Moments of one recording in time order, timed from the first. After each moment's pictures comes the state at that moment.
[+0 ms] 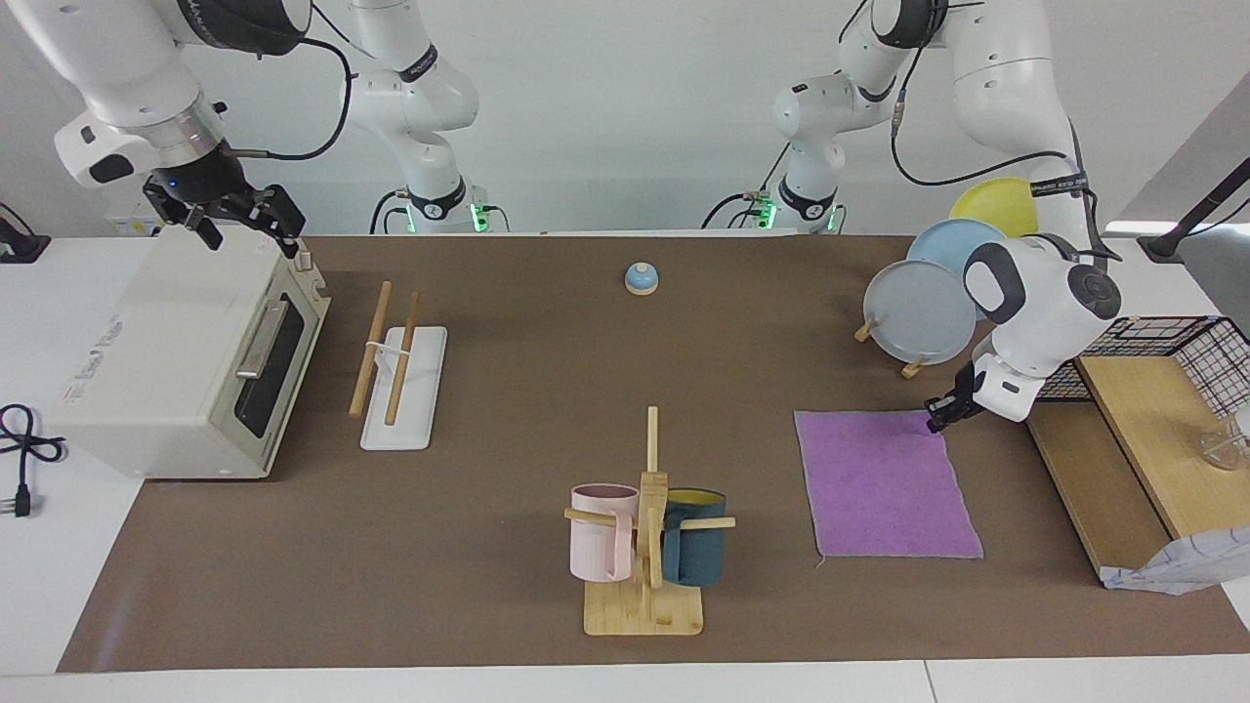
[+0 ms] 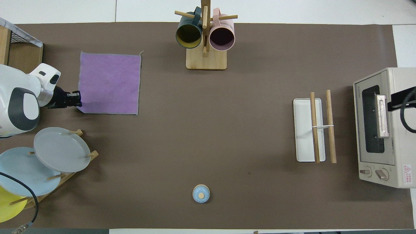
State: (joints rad) left arm 0.19 0.31 -0.13 -1.93 -0.04 2.23 0.02; right arm -0.01 -0.02 -0.09 -1.57 -0.06 1.47 0.03
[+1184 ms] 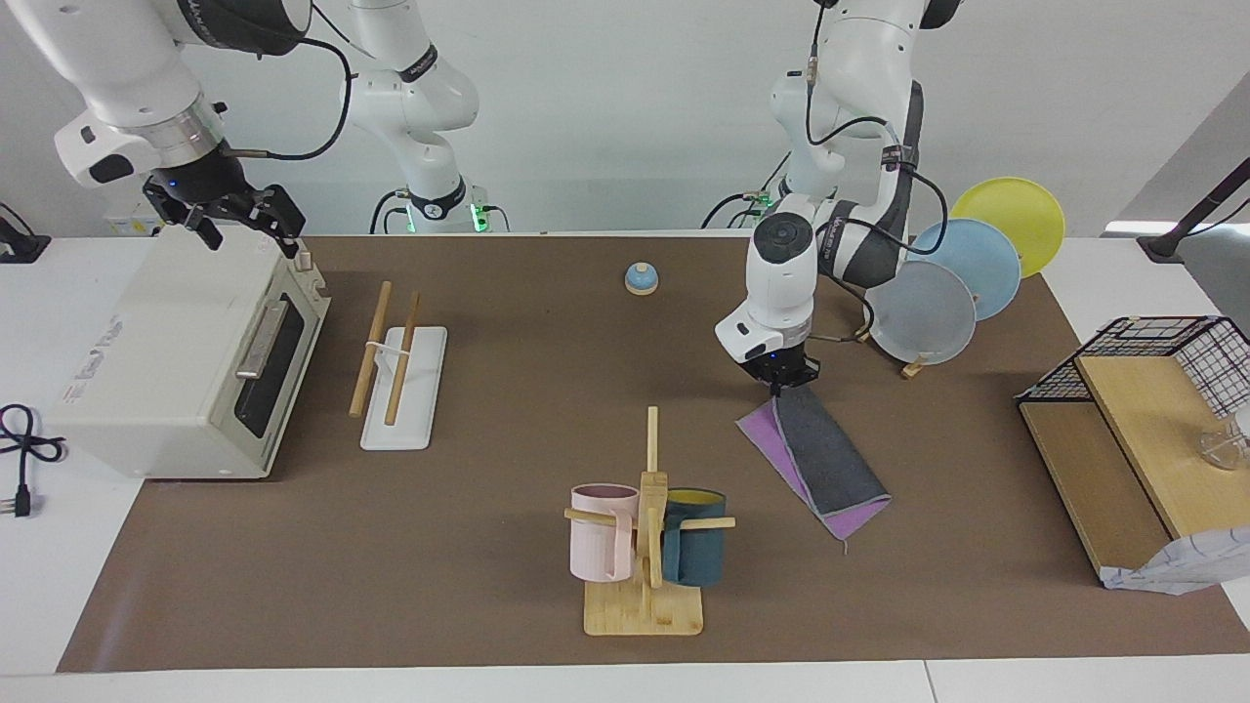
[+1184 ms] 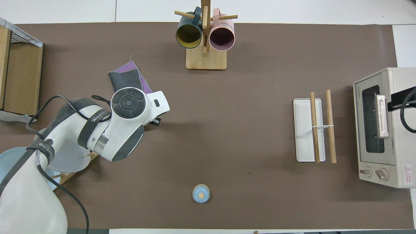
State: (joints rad) left arm -0.34 0.21 -0.14 -2.05 0.27 2.21 -0.21; right arm -0.01 -0.02 -0.09 -1.57 -0.06 1.47 0.03
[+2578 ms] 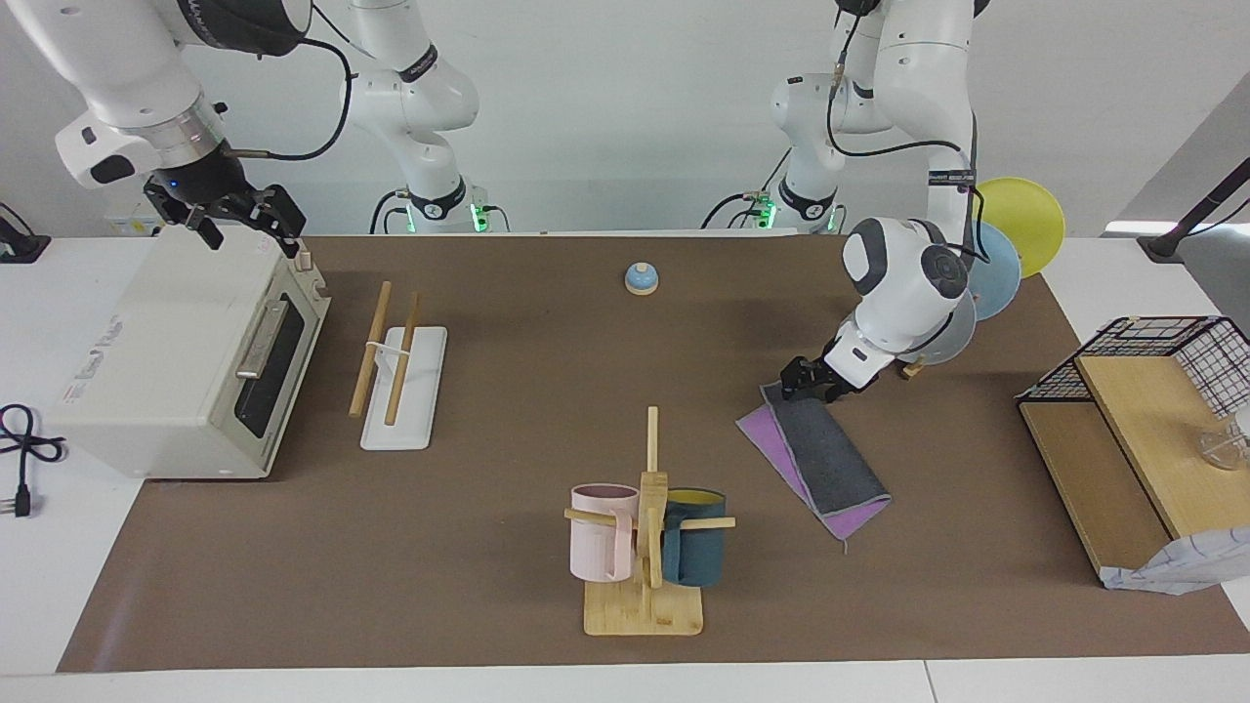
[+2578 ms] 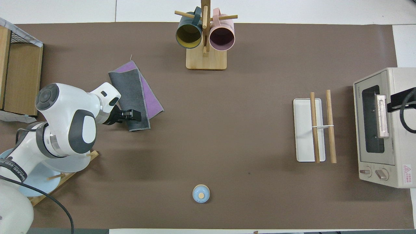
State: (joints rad) left arm -0.10 0.20 -0.13 -2.18 -0.33 2.35 0.04; right arm -0.01 -0.02 -0.09 -1.57 -0.06 1.45 0.03
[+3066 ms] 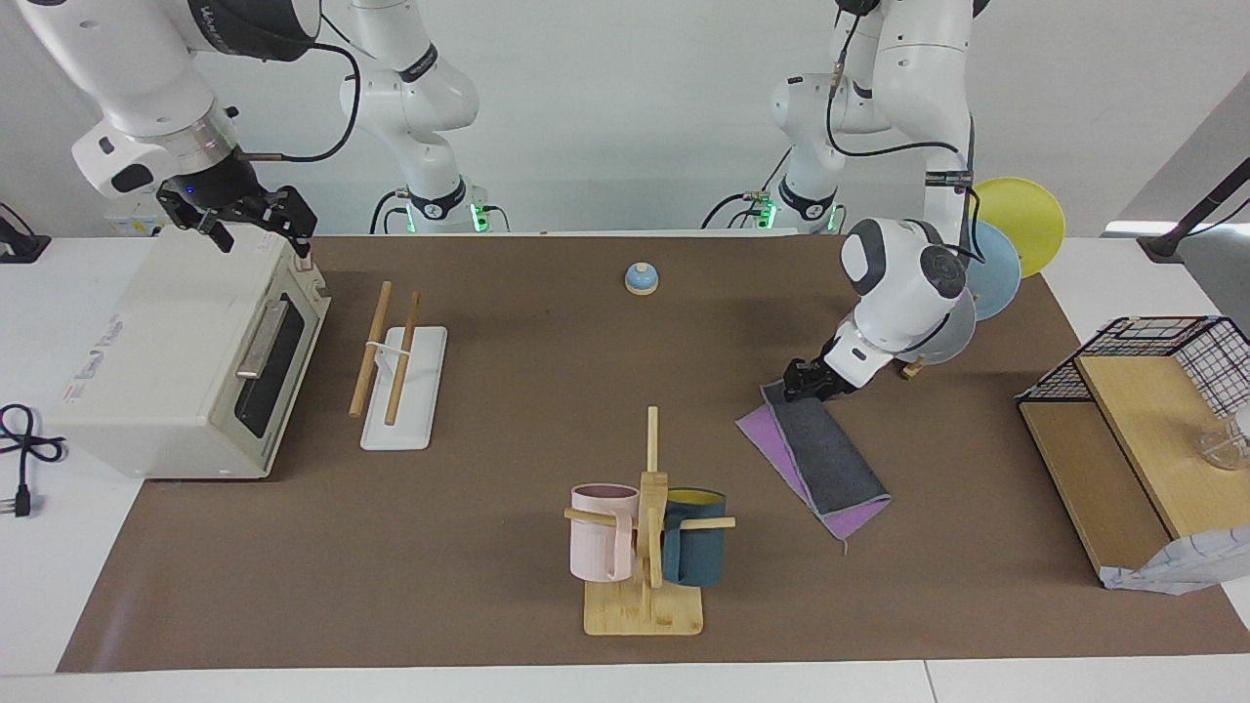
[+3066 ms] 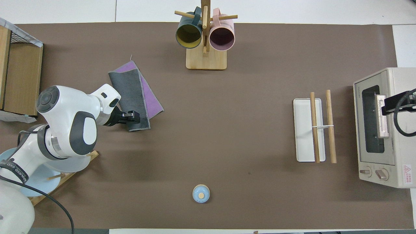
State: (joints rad) left arm -0.10 0.20 -0.13 -2.20 -0.34 2.37 0.04; right arm 0.01 -0.02 -0.09 -1.59 -0.04 1.45 -0.01
